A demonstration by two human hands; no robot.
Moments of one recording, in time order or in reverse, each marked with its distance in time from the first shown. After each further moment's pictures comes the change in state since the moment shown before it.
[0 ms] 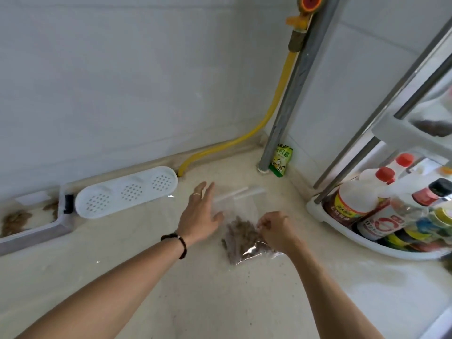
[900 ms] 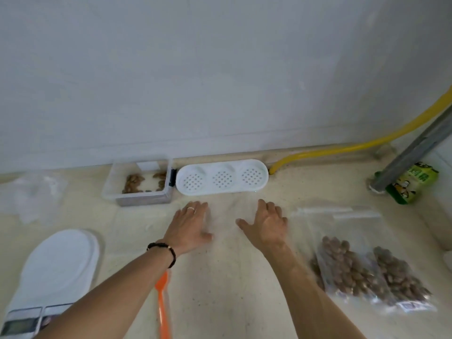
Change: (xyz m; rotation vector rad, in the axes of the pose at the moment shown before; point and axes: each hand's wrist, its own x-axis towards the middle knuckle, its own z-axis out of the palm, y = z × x) left_hand -0.088 -0.175 -0.072 0.345 -0.083 -0.347; right_hand 0.029 -0.168 0.152 -0.265 -0.041 -0.271
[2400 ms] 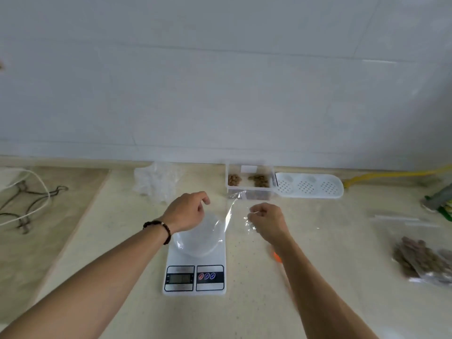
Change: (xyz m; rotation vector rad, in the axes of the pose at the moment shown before) left_hand -0.175 -0.275 -0.105 -0.338 0.158 -0.026; right_hand -0.136 -0.275 0.050 0.750 -0.063 0.020
